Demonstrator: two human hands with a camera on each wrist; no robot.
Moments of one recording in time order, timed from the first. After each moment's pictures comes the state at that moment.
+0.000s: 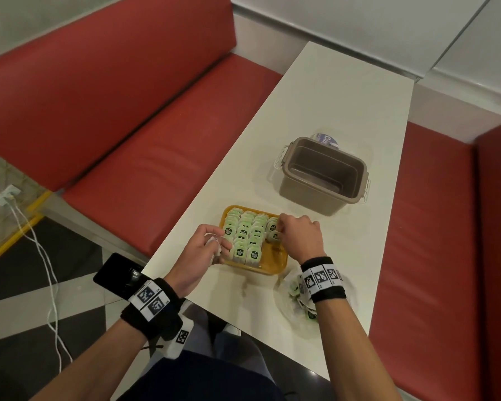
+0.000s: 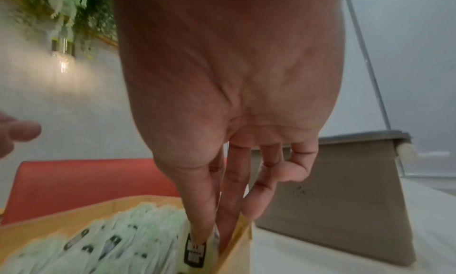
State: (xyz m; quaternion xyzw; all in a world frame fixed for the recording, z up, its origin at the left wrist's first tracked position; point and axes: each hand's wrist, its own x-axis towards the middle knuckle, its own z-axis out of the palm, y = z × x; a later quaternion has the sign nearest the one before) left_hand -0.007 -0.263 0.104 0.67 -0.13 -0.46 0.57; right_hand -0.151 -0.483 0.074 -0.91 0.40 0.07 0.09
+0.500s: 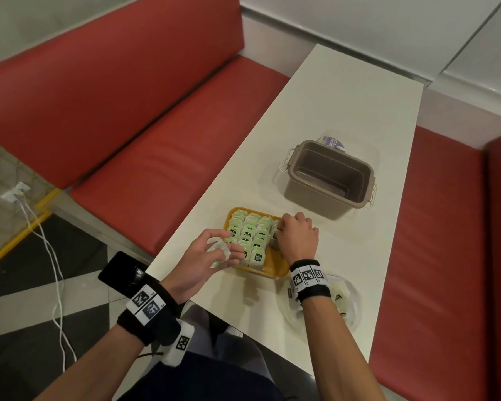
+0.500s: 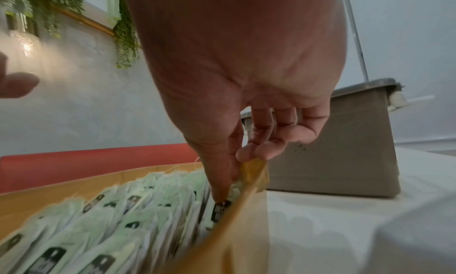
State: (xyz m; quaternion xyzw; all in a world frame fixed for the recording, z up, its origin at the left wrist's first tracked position) left_hand -0.007 -0.252 0.109 0.58 -0.09 -0.53 0.61; right_hand -0.131 -0.472 0.048 -0.88 0.47 0.00 0.09
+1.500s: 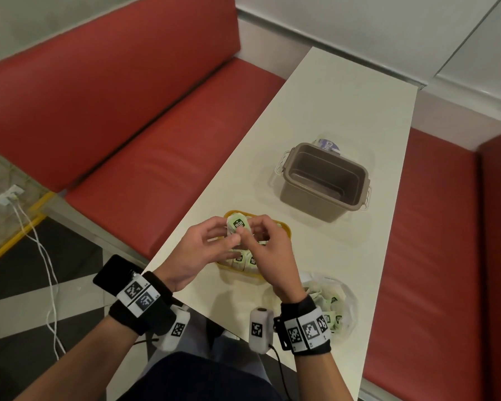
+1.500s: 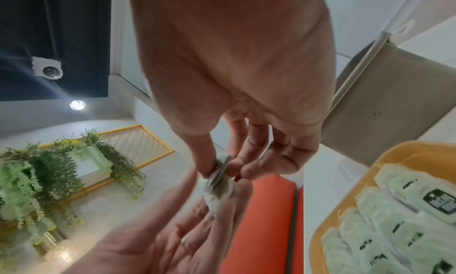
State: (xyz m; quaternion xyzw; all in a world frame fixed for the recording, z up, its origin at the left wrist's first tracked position) left_hand 0.002 -0.273 0.145 0.57 -0.22 -0.50 0.61; right_hand -0.138 -0.396 0.136 -0.71 0.33 -0.22 0.57
